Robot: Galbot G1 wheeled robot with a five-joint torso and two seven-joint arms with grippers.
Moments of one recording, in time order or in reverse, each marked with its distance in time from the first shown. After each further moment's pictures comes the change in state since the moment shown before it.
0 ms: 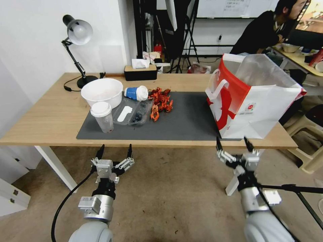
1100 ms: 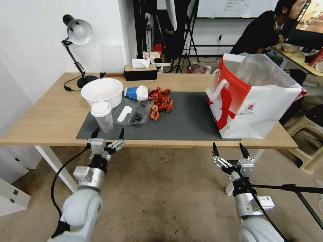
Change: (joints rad) left arm -0.350 0.261 -0.052 0.236 -0.229 0.093 -0.029; right arm 0.026 0.019 -0.014 -0.005 -0.019 -0.009 -0.004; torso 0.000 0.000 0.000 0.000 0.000
